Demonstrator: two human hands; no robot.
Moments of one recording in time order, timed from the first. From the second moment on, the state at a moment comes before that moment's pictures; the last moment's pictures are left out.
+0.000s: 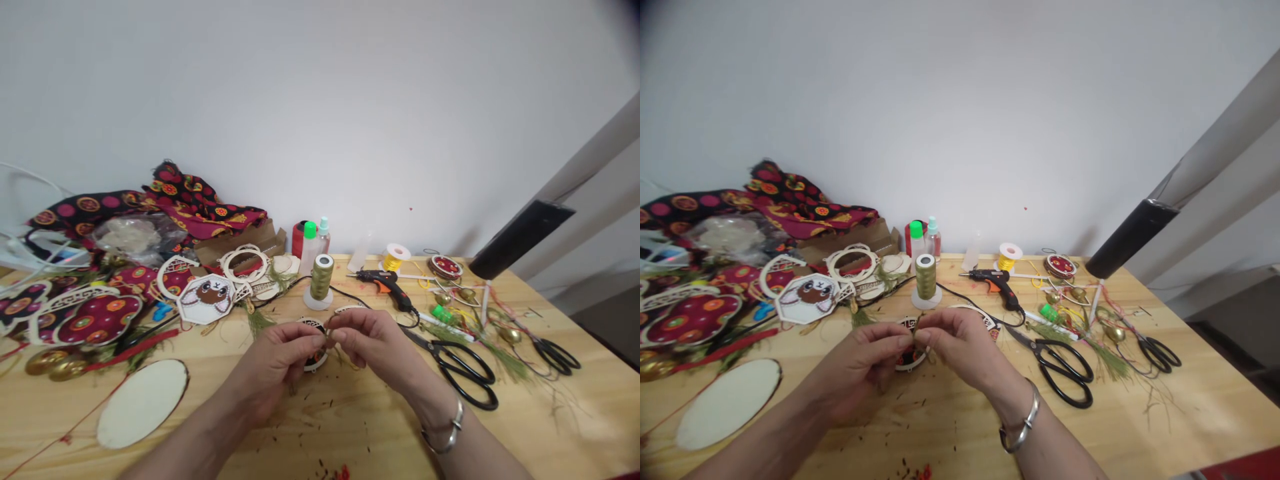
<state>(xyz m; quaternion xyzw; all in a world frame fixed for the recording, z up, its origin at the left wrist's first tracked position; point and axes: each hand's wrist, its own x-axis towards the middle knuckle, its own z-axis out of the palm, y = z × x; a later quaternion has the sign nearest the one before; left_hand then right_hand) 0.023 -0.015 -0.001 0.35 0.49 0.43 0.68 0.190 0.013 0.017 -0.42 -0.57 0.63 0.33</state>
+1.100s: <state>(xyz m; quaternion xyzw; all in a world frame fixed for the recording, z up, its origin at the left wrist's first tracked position) 0.027 -0.014 0.007 0.24 0.45 0.49 0.71 0.182 -0.005 0.012 -0.34 -0.76 0.27 0.49</state>
